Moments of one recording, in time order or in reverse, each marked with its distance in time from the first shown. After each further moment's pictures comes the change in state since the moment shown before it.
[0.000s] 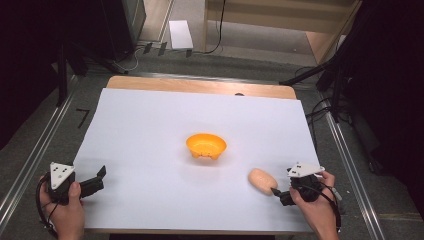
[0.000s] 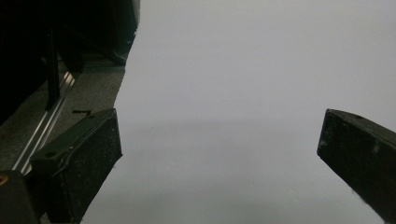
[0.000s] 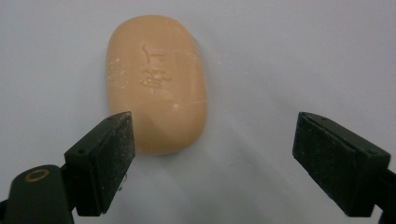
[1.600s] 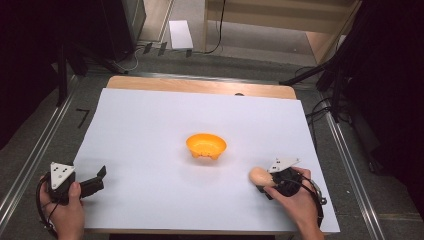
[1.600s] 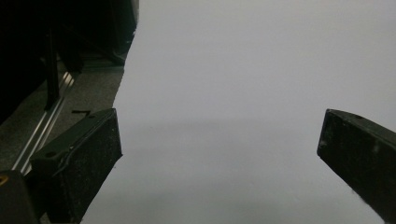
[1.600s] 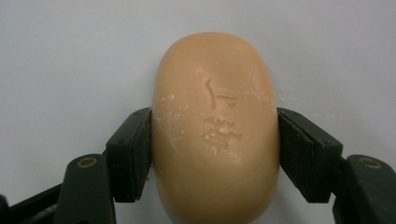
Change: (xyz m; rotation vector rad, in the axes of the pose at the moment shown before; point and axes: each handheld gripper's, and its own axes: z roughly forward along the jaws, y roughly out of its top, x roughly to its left) left arm 0.000 0.000 0.000 0.001 -0.003 0.002; right arm 0.011 0.024 0.038 0.074 0.123 -0.033
